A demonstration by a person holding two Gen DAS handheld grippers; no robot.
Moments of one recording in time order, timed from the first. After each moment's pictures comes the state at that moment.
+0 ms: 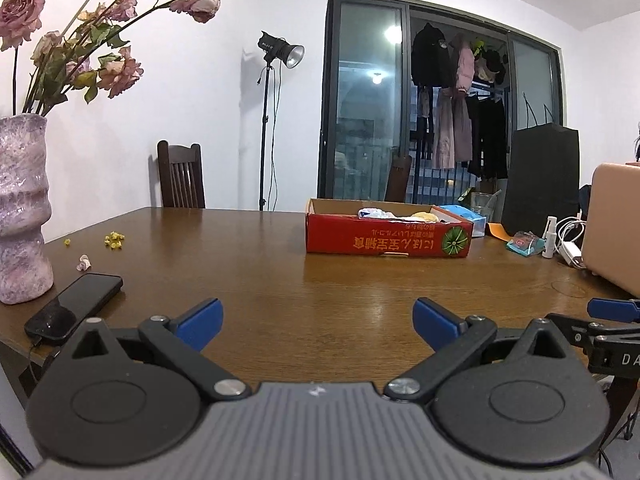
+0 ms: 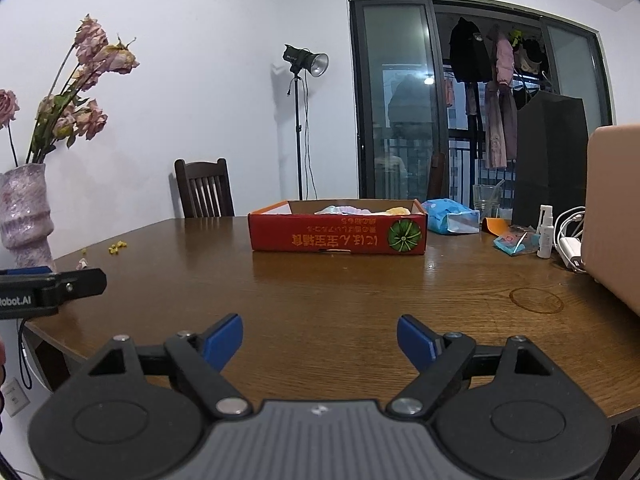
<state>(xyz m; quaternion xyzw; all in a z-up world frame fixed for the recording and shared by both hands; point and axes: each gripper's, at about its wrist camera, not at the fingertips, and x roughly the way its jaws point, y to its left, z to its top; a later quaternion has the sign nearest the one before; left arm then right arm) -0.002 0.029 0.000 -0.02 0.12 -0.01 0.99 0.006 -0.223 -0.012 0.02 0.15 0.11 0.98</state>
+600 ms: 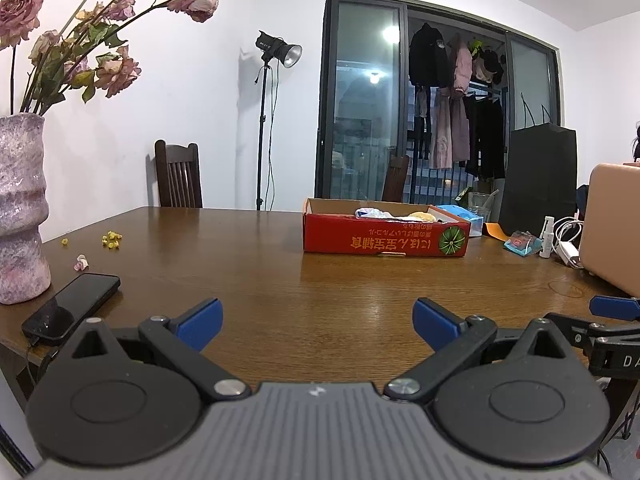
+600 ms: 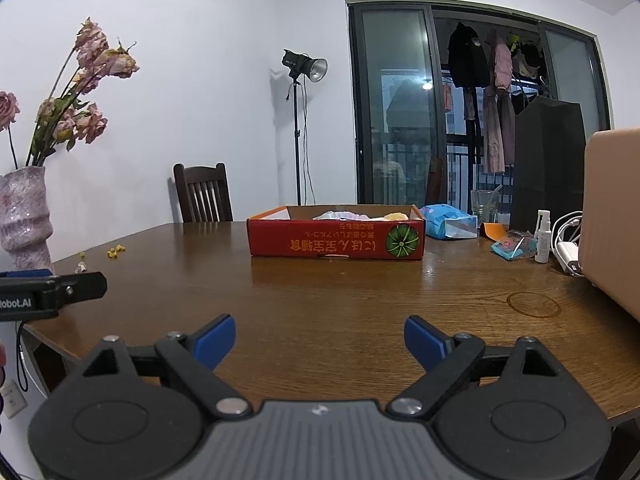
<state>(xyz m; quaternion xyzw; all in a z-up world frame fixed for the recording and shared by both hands) 0.000 0.031 0.000 -0.02 0.13 -0.01 0.99 0.005 -0.223 -0.012 0.01 0.14 0.11 0.98</state>
